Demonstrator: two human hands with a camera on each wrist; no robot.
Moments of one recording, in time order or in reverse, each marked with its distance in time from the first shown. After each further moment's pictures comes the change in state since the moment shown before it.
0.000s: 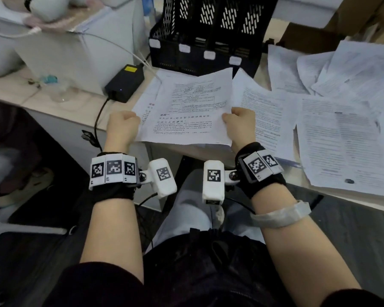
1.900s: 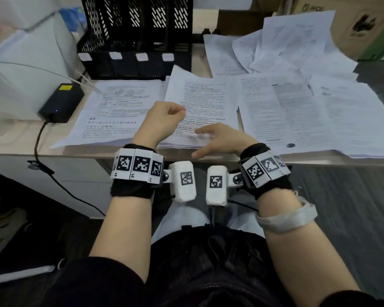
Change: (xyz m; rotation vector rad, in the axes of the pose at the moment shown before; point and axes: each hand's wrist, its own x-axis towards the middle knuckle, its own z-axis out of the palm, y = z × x) left_hand -0.094 0.078 0.135 0.286 -0.565 0.369; right_hand -0.030 0.011 -0.125 -0.673 -0.530 -0.002
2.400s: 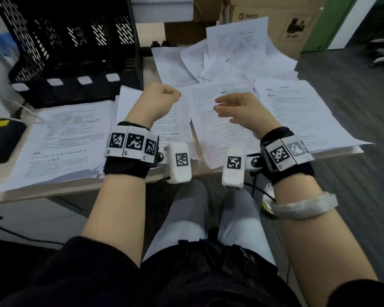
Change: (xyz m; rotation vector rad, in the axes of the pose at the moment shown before) left_hand 0.056 0.093 0.060 0.031 -0.130 0.098; right_hand -0.044 0.072 -0.114 0.513 0.464 0.075
